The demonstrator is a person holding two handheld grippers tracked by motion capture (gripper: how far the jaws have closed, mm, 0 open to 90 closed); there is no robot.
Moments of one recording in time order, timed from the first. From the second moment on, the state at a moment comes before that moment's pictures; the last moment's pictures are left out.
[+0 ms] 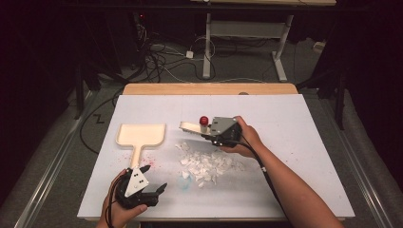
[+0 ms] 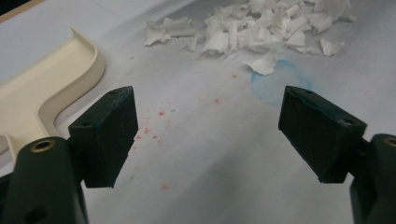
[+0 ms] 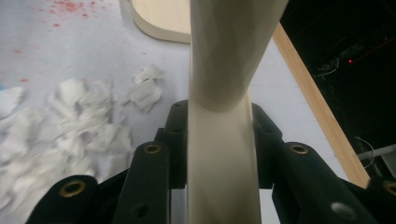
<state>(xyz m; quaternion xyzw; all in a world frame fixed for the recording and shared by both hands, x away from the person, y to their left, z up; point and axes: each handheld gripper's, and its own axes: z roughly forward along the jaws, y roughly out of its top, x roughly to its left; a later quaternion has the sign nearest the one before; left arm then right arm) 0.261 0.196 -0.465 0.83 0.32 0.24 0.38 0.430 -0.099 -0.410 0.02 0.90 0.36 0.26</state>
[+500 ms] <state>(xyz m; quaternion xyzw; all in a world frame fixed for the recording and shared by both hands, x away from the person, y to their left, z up) 0.264 0.203 -0.473 0.85 0.31 0.25 0.35 0.429 -0.060 -0.431 -0.05 0.92 0.34 0.18</state>
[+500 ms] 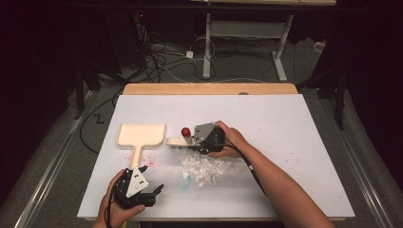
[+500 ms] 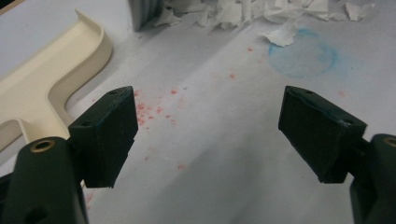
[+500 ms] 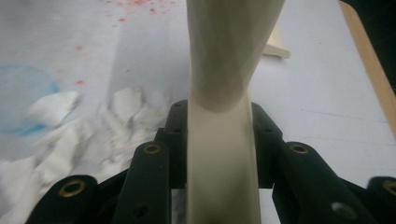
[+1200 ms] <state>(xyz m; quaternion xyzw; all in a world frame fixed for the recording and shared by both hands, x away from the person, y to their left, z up) 0.263 0.193 -0.475 0.85 0.31 0.24 0.34 0.392 -0.139 -0.396 -0.02 0.90 0.39 0.21</state>
